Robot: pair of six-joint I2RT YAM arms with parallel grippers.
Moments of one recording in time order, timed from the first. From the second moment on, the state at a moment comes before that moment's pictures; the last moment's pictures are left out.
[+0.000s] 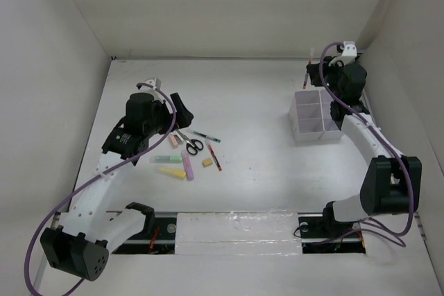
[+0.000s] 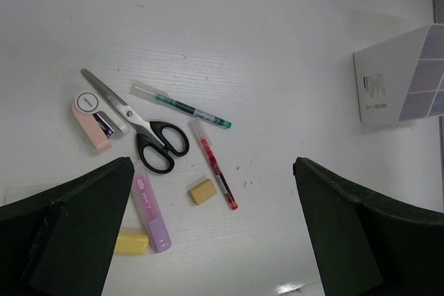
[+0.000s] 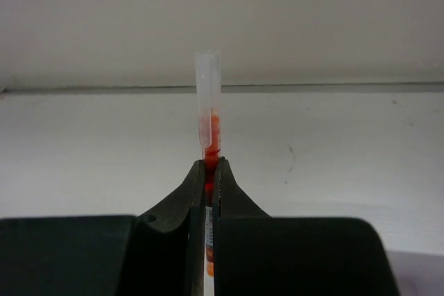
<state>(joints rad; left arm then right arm) -0.31 0.97 0.96 -0.53 0.07 -0.53 0.01 1.44 1.04 0.35 -0.28 0.22</state>
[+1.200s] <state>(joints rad) -0.31 0.96 0.95 -0.53 0.12 -0.51 -0.03 1.38 0.70 0.87 0.43 0.33</state>
